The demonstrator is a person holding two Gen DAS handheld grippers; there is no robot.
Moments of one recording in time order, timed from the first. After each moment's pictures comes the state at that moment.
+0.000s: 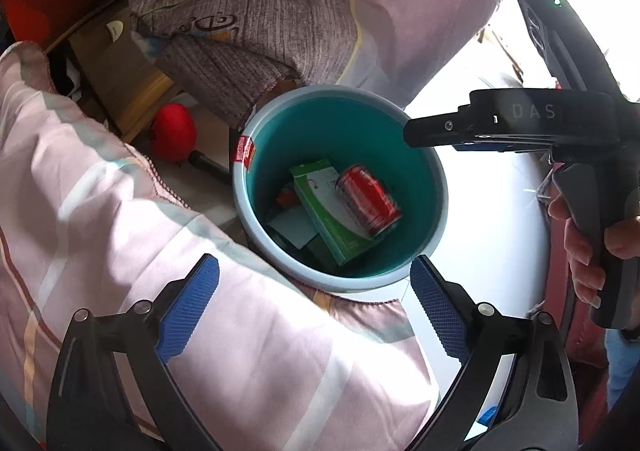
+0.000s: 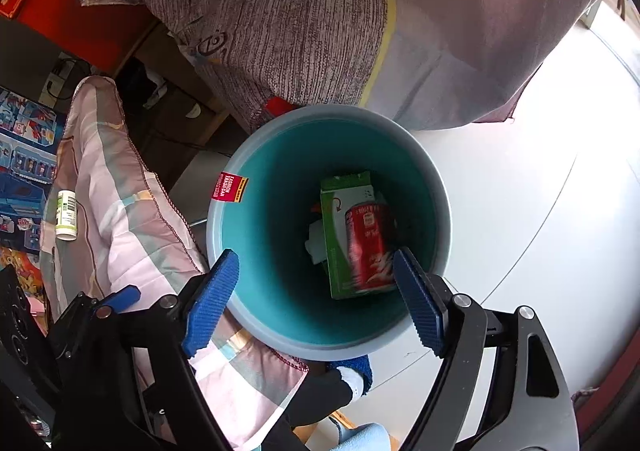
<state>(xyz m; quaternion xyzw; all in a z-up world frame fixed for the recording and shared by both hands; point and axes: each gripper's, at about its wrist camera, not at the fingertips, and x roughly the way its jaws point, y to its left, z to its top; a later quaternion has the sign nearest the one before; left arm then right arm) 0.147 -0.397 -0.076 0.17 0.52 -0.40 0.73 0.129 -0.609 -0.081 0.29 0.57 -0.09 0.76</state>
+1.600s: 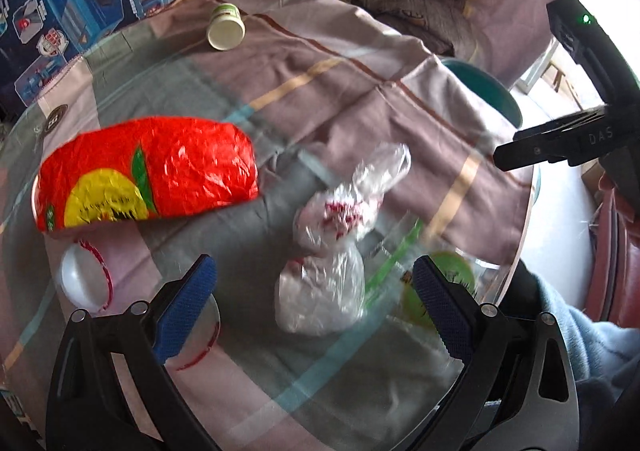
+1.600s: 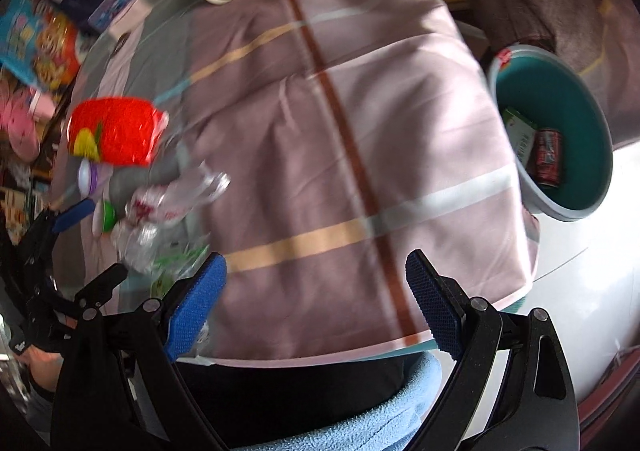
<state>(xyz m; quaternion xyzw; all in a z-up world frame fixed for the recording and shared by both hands) 0.030 -0.044 -0.043 0.13 0.50 -0.24 0.82 0.061 -0.303 -0.045 0.10 0.64 0.10 0.76</state>
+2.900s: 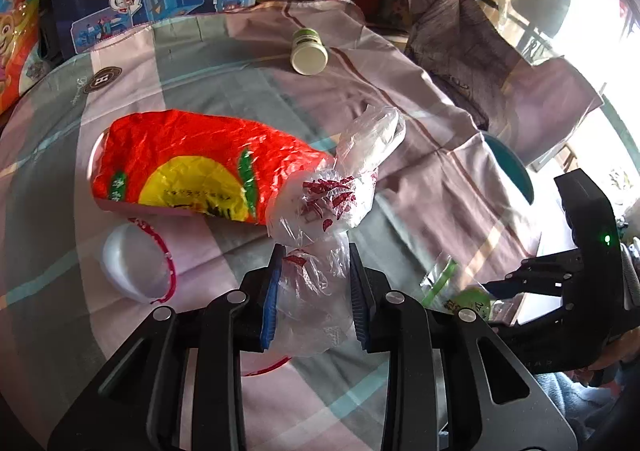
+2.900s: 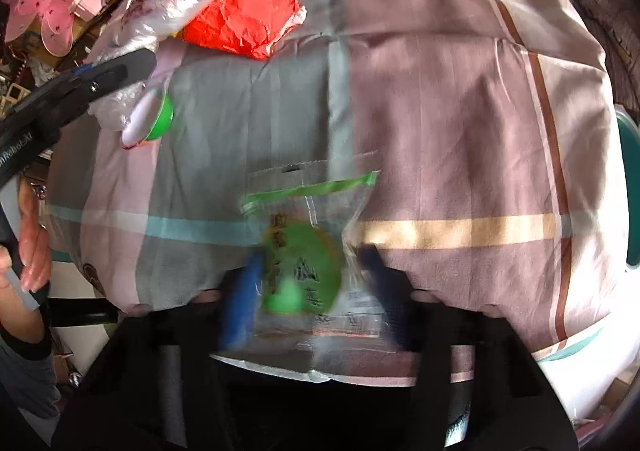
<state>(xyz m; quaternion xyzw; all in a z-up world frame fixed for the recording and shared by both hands) 0.056 0.023 -0.019 0.01 0.47 -0.20 0.86 0.036 -0.175 -0.067 0.01 0.65 0.20 0.73</state>
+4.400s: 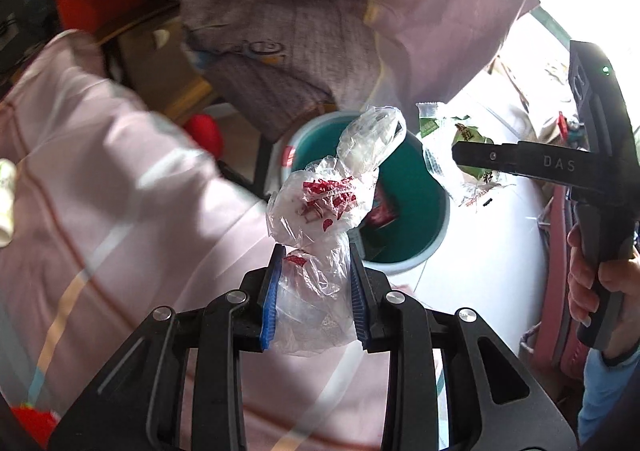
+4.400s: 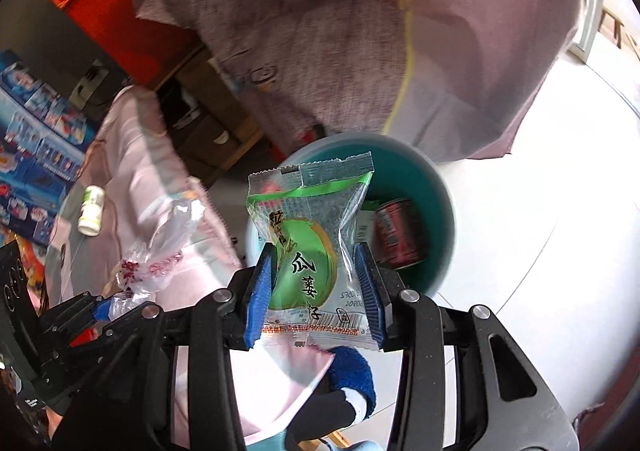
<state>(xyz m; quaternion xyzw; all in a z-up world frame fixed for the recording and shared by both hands) 0.145 -0.347 -0.045 0.13 0.50 -0.38 0.77 0.093 -0.587 -0.043 0.27 0.50 -0.10 0.82</state>
